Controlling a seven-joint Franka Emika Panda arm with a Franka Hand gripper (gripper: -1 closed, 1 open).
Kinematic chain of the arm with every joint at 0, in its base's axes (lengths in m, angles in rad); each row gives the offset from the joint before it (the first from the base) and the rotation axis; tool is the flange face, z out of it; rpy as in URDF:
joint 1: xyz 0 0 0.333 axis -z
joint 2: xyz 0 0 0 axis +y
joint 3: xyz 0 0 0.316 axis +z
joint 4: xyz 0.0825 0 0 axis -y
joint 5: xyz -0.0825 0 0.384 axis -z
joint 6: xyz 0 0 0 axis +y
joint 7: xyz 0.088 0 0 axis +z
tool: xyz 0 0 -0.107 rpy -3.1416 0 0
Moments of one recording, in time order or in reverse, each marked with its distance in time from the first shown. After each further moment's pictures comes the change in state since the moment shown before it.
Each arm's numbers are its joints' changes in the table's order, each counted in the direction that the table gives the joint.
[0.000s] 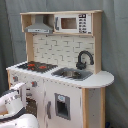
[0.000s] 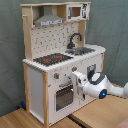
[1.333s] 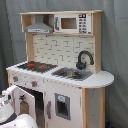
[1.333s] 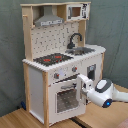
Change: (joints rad) arm -0.163 0.013 0.046 -0.020 -0.003 0.263 -0.098
